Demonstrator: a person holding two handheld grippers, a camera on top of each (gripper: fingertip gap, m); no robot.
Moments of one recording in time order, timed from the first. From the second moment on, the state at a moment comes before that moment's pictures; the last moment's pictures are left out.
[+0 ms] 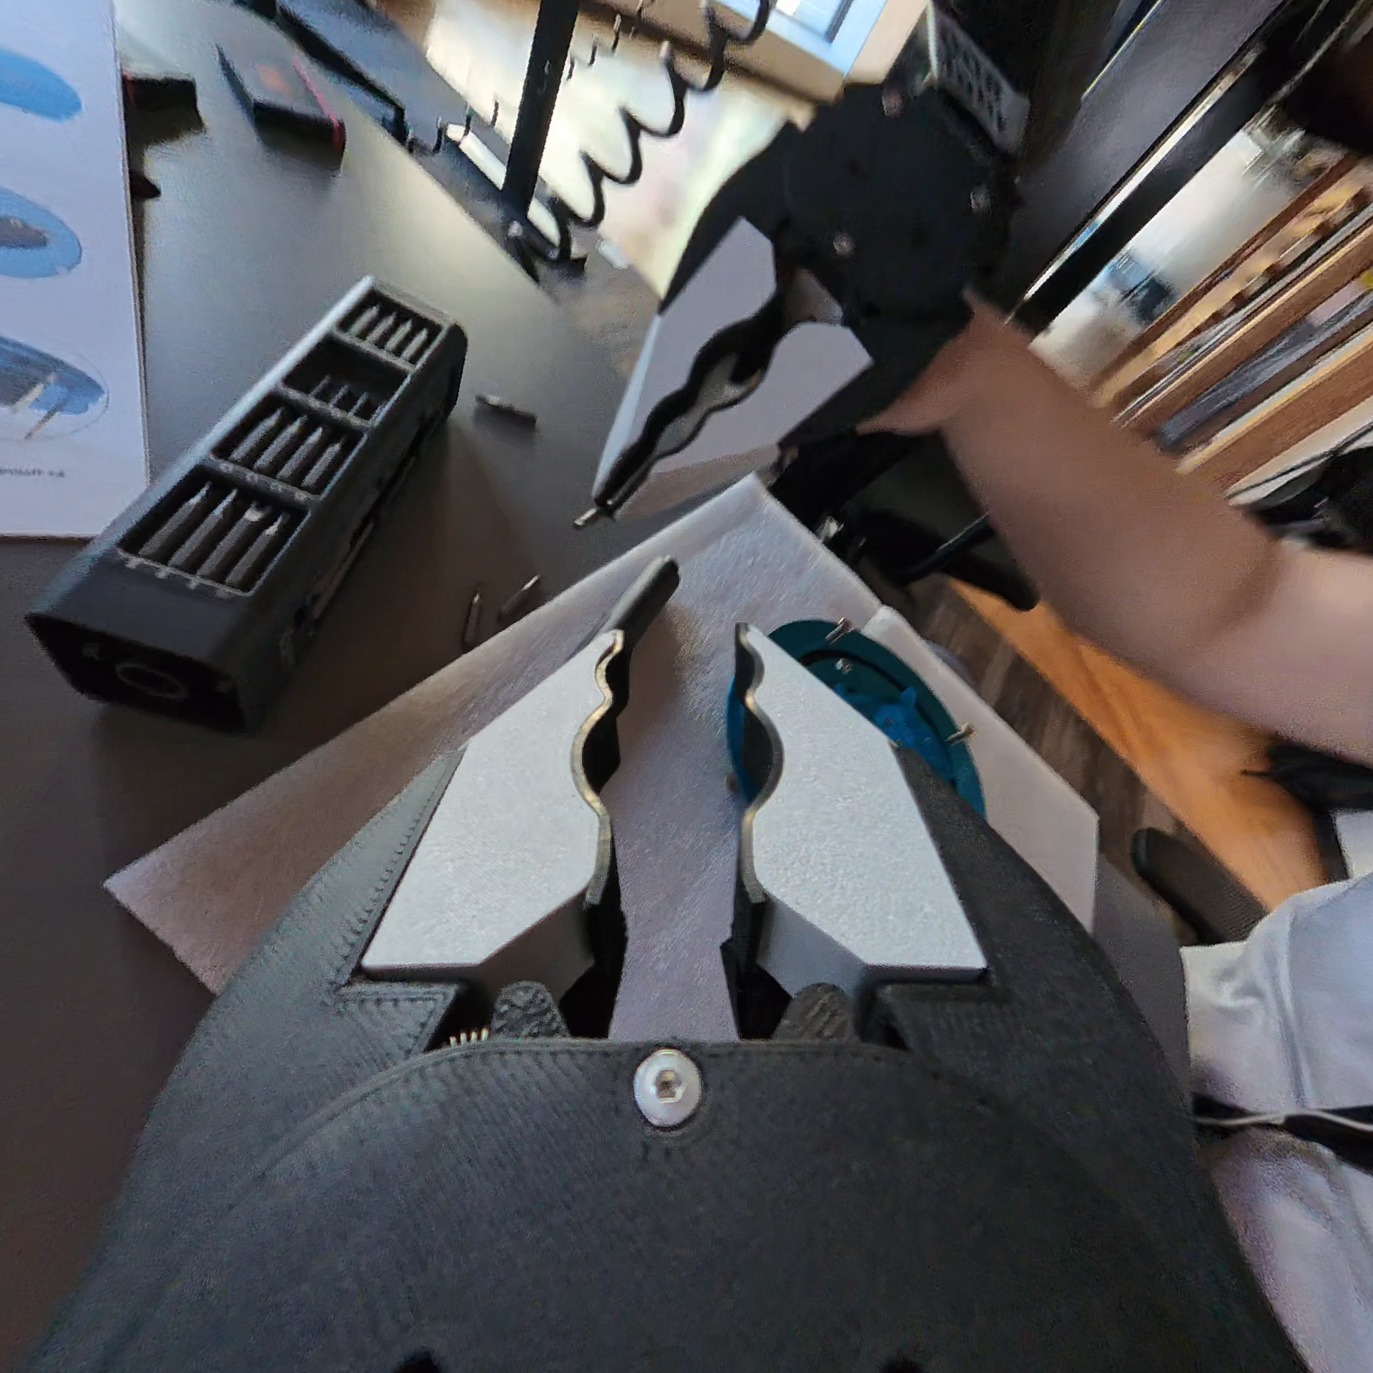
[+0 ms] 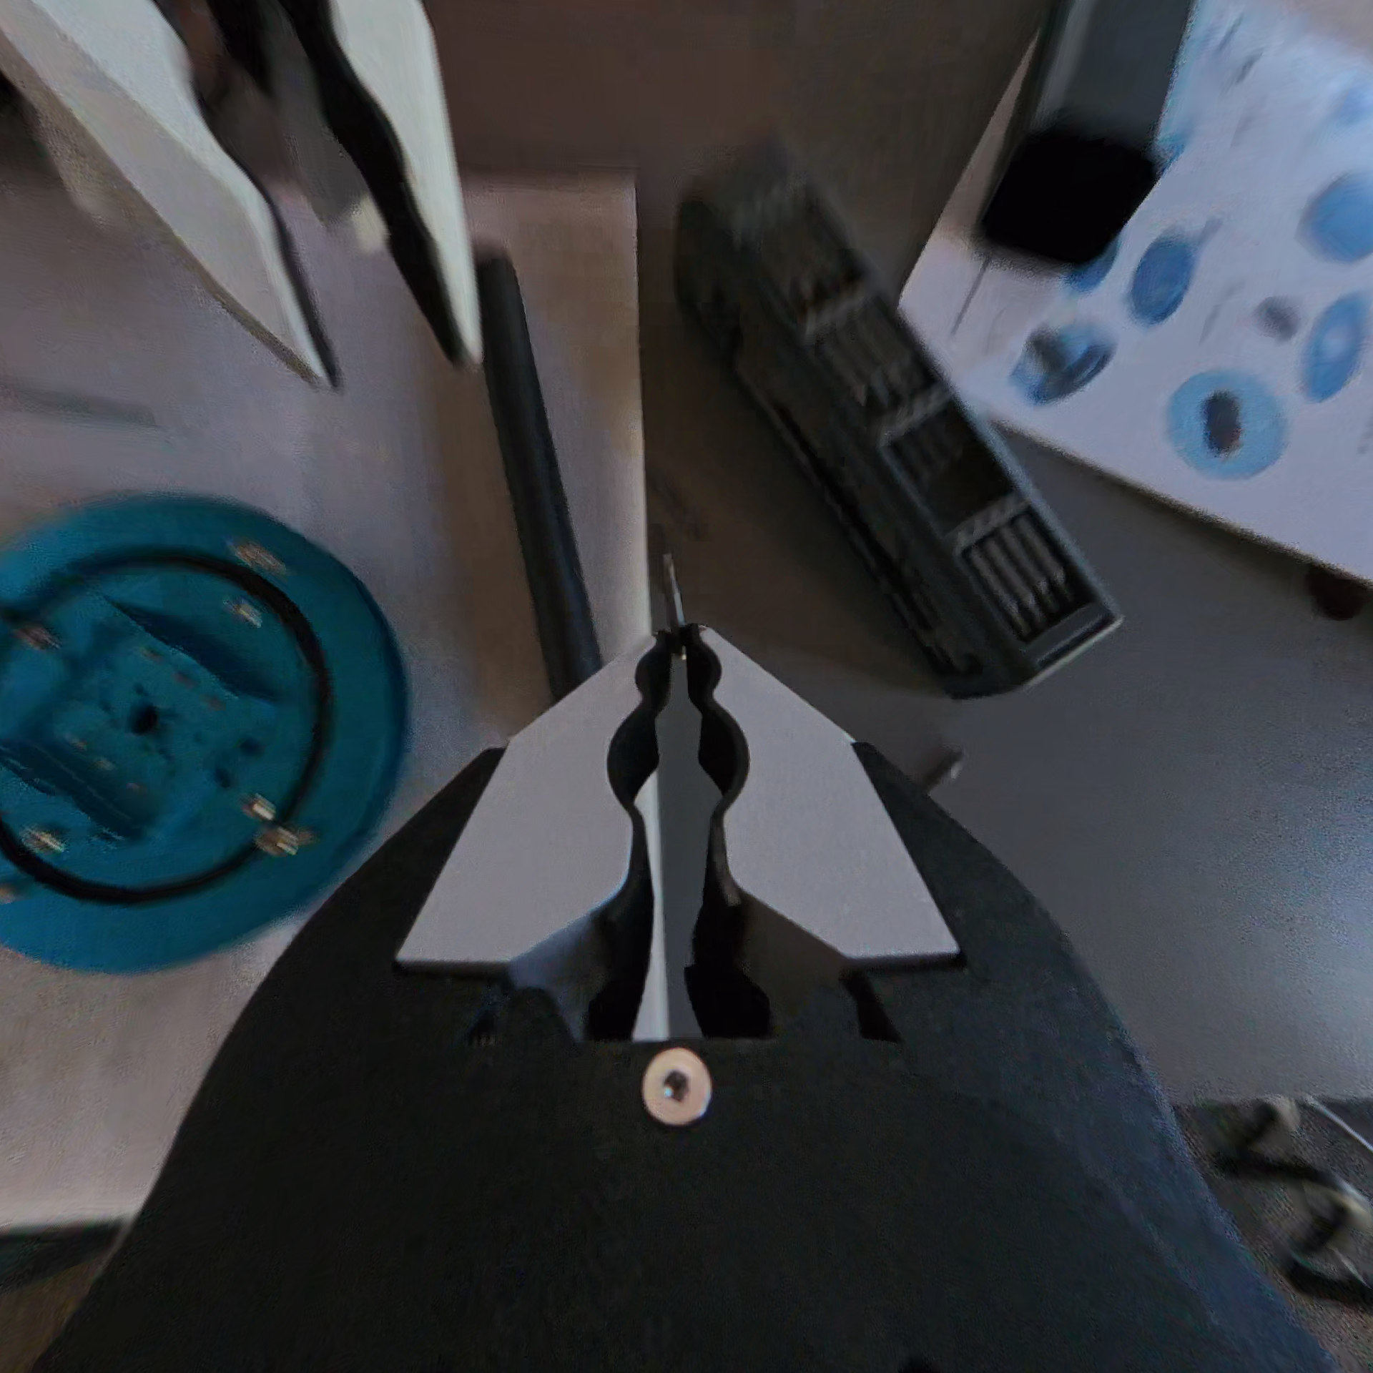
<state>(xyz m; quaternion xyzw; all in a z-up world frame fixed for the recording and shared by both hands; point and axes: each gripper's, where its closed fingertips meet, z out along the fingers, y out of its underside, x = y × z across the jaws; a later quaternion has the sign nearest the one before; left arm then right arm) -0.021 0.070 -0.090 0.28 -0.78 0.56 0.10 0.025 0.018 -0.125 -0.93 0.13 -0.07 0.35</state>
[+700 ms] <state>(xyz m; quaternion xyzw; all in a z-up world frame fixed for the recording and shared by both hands) -0.054 0.079 0.021 0.14 -0.64 0.76 -0.02 -0.052 0.093 0.003 -0.68 0.12 0.02 0.72</state>
